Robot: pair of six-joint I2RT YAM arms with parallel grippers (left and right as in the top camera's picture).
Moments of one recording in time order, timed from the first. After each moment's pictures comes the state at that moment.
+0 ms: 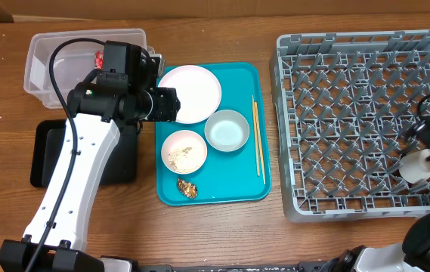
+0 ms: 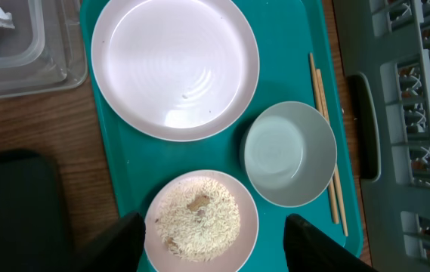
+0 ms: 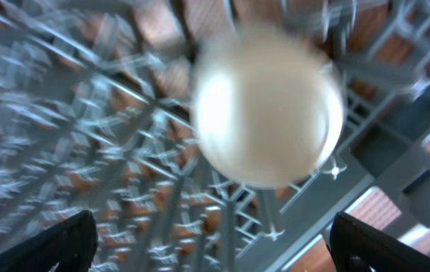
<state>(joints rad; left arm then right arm) -0.17 1.54 1.44 -0.97 0.24 -0.15 -0.62 1.66 1.47 -1.33 -0.04 0.38</state>
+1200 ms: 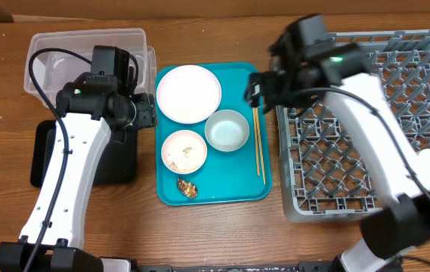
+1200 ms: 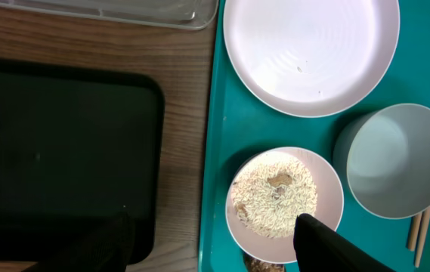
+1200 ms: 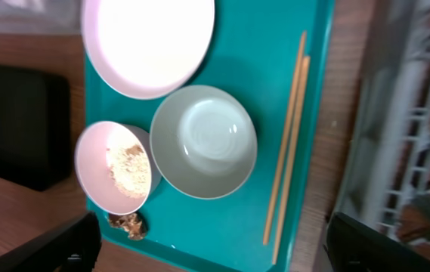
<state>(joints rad) -0.10 1.54 1.44 -1.11 0.01 -0.28 0.37 1.83 1.77 -1.18 -0.27 0.30</state>
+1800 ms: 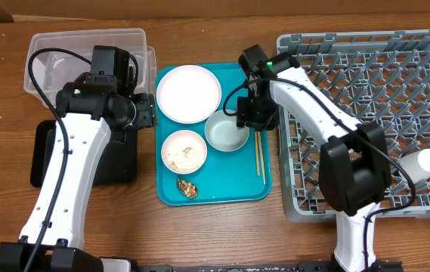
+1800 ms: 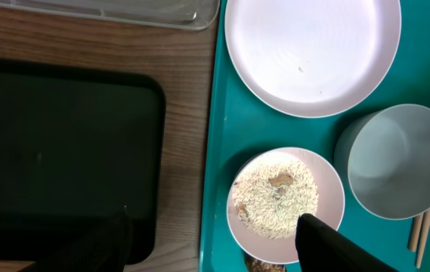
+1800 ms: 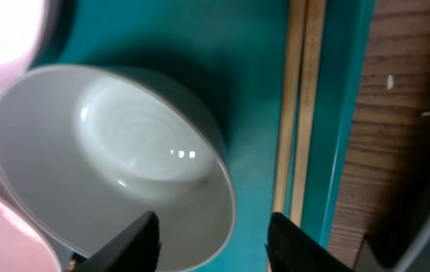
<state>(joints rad) -0.10 1.54 1.44 -1.11 0.01 -0.28 0.44 2.15 1.77 -1.18 -0.21 0.46</state>
